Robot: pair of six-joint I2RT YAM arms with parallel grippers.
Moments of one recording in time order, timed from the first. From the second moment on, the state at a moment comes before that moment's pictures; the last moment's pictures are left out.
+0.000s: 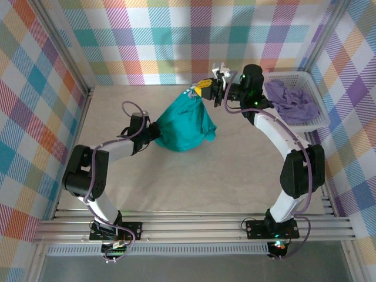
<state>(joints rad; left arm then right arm) -0.26 1.69 0.89 0.10 0.08 -0.66 0.34 1.70 1.48 0.23 -1.03 0.06</state>
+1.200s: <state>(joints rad) -0.53 1.48 0.92 -0.15 0.20 -0.37 0.56 1.33 0.67 -0.11 -0.61 0.08</state>
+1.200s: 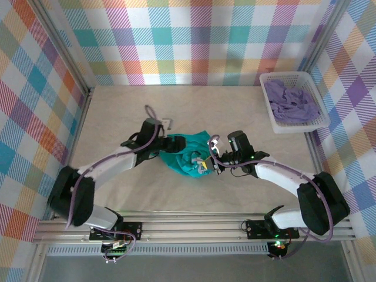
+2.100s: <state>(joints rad) -0.56 1.69 1.06 -0.36 0.09 -0.06 0.55 1.30 0.70 -0.18 -0.55 0.05</state>
